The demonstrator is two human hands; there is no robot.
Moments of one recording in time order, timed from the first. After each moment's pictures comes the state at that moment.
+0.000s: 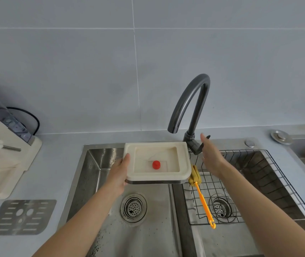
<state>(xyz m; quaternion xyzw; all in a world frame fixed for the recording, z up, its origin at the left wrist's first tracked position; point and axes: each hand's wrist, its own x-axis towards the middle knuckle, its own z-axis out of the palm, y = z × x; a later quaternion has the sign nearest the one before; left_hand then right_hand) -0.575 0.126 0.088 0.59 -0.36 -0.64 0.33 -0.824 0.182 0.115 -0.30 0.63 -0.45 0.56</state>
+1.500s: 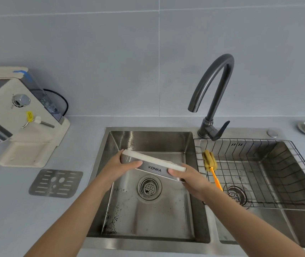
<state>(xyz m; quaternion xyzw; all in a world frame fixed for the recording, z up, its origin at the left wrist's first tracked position) -0.490 0.161 0.086 0.59 -0.55 -0.56 0.21 -0.720 0.231 0.060 -0.36 0.55 -0.34 0.67</state>
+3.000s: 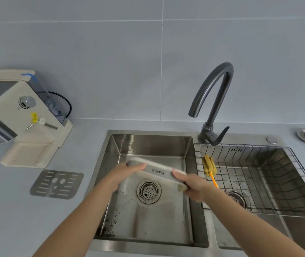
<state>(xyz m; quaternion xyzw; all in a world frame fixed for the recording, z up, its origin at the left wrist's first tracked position) -0.505 0.165 0.088 0.61 -0.51 -0.60 0.10 -0.733 0.222 0.051 -0.21 0.57 -0.29 0.74</state>
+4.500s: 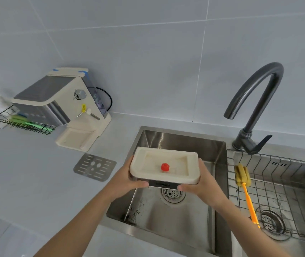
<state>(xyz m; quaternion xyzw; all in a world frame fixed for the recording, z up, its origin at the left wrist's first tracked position) -0.439 0.219 0.092 0.58 -0.60 -0.49 0.25 -0.690 0.237 0.078 -0.59 0.53 -0.36 0.49</state>
